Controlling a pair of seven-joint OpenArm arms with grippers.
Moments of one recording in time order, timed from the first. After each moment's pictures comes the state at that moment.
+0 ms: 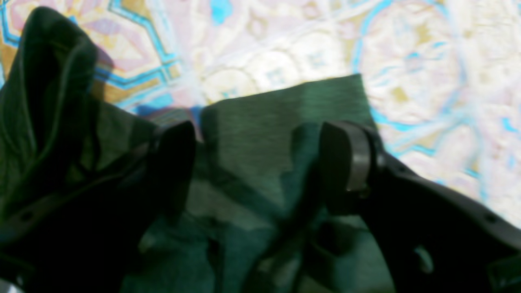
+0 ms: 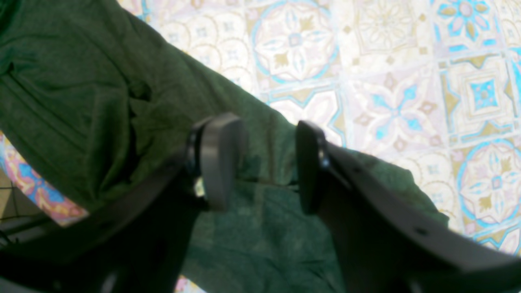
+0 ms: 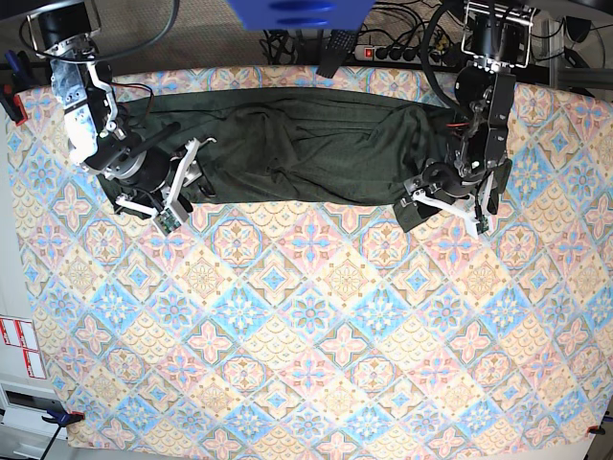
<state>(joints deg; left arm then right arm) 6.1 -15.2 5.3 82.9 -32.1 21.7 37.6 -12.4 29.9 -10.3 105.1 25.3 18.4 -43.4</state>
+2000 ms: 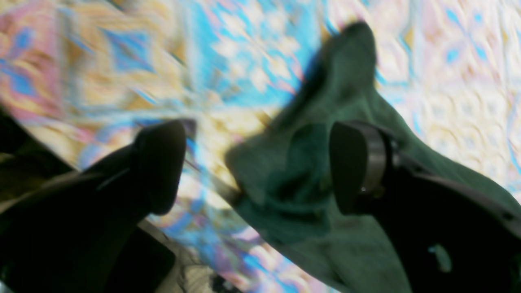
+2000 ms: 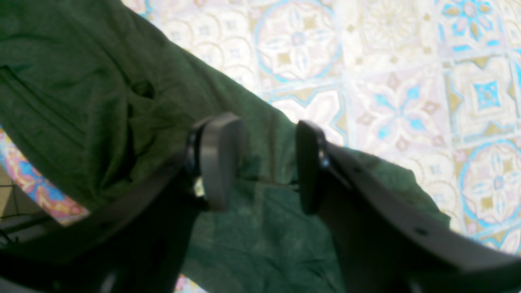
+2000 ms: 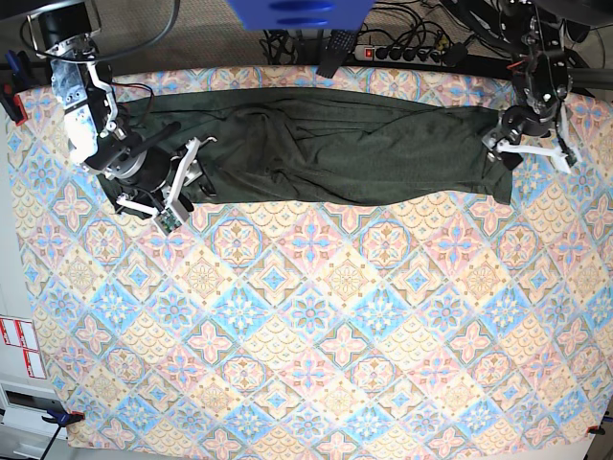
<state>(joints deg) 26.6 -15.6 -20.5 99.6 -32.5 19.8 38.3 -12.4 29.9 -10.3 104.9 25.3 18.5 -43.5</state>
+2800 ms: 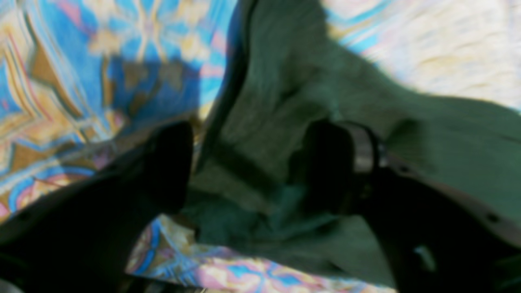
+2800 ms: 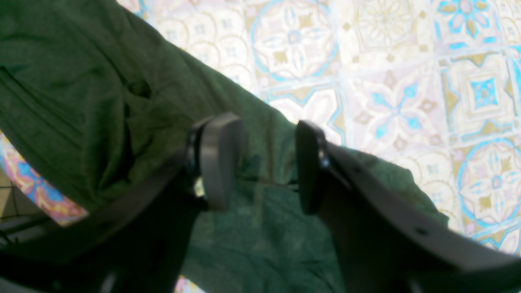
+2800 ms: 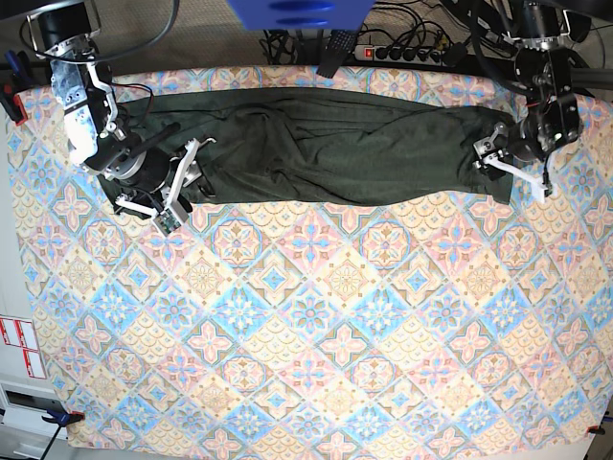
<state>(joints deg) 13.1 -19.6 -16.4 82.7 -30.5 1.8 55.8 -12.2 29.9 -10.3 104.9 25.3 18.6 -43.4</state>
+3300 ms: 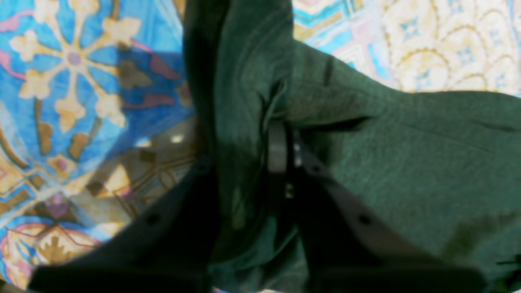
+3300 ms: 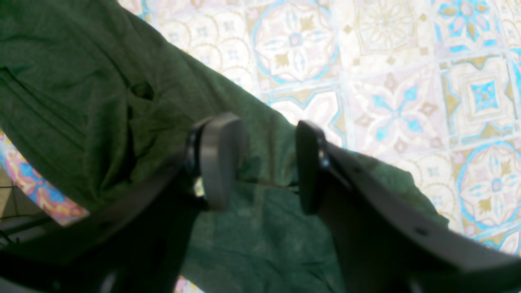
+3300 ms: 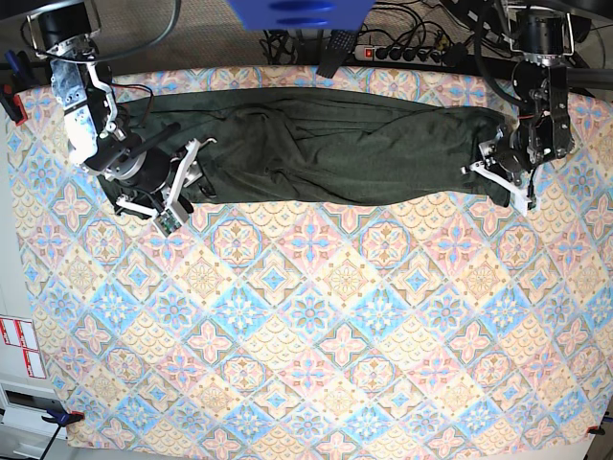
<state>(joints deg) 11.2 -21.7 -10.4 80.7 -36.0 1.7 53.5 -12.2 29.9 -10.2 105.0 25.3 18.6 -43.4</state>
